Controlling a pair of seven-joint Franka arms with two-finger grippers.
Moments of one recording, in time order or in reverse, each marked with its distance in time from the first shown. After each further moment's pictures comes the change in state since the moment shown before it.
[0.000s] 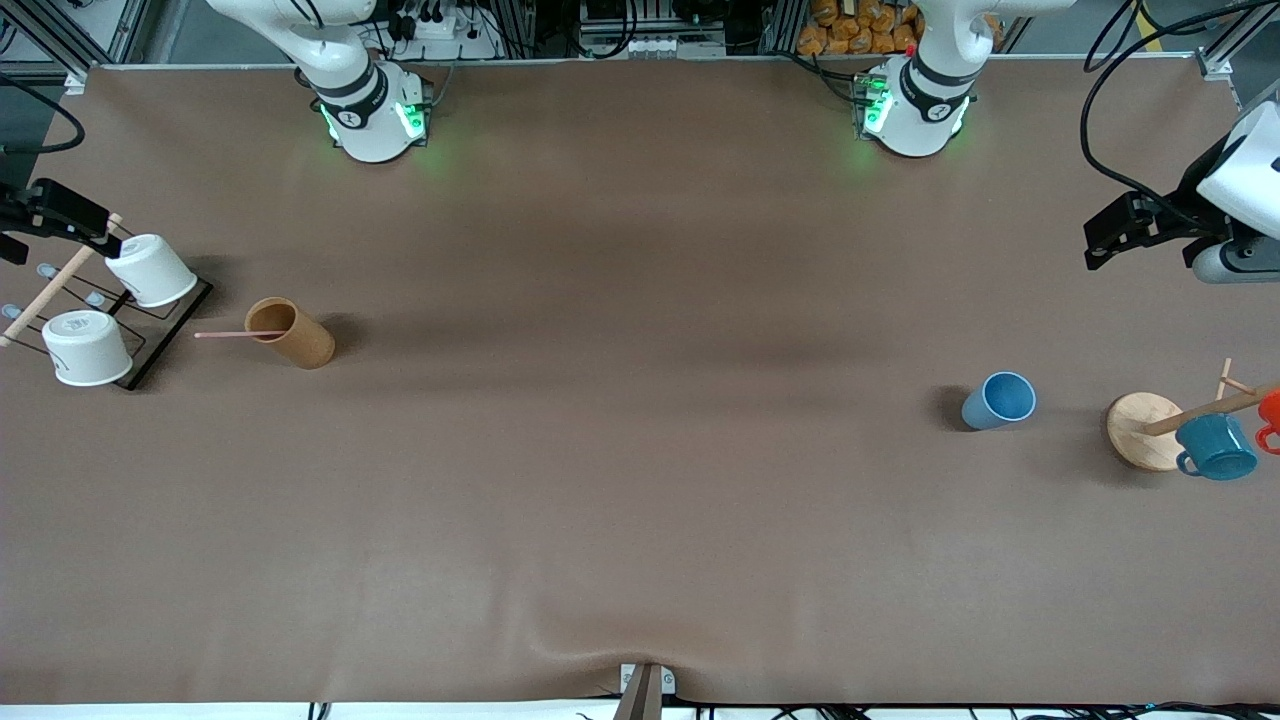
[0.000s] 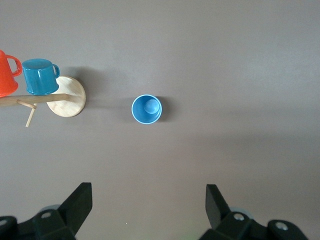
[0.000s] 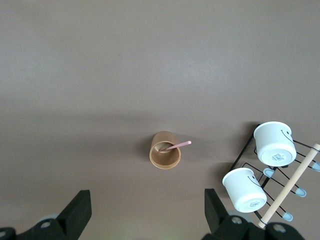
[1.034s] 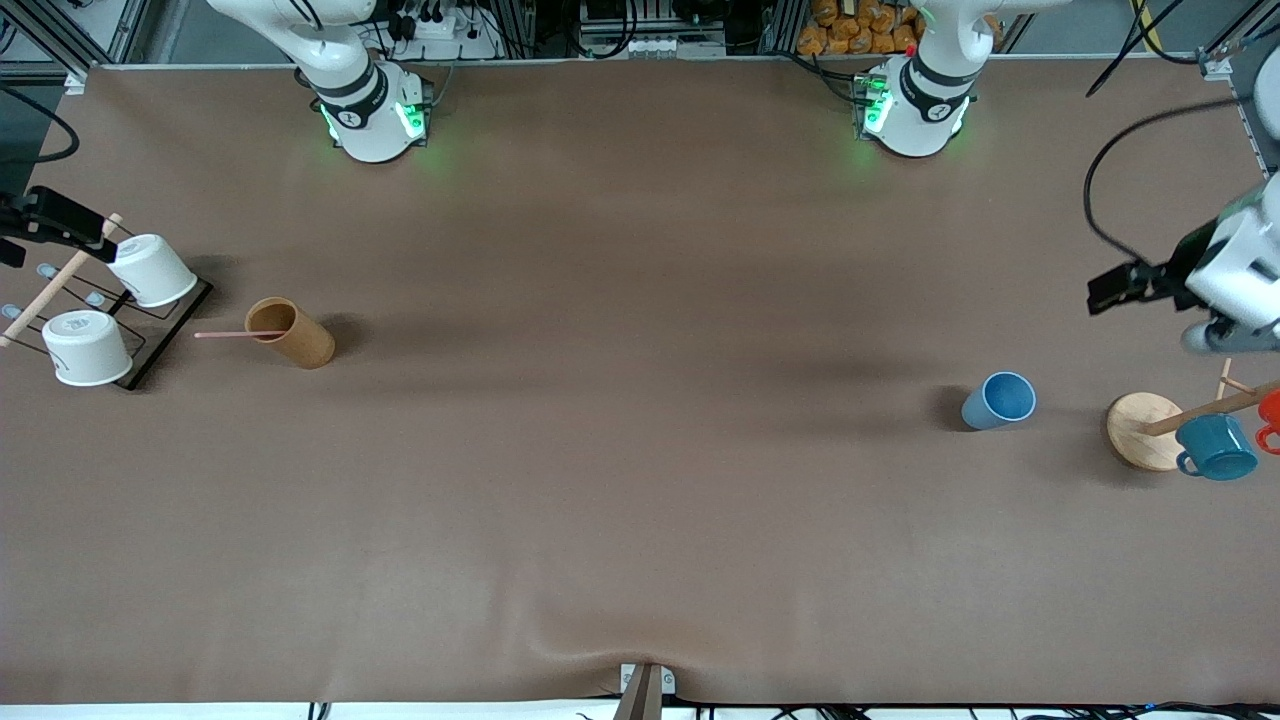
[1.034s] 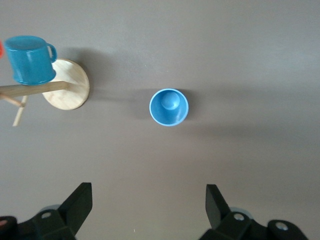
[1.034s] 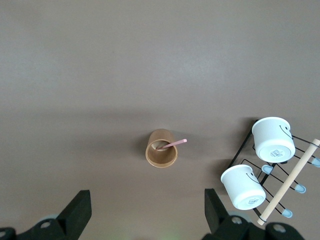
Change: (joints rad) left arm 0.117 0.070 0.004 -0.210 0.000 0.202 0.064; right arm -0.017 0.021 -0.011 -0.004 0.000 -0.001 -0.002
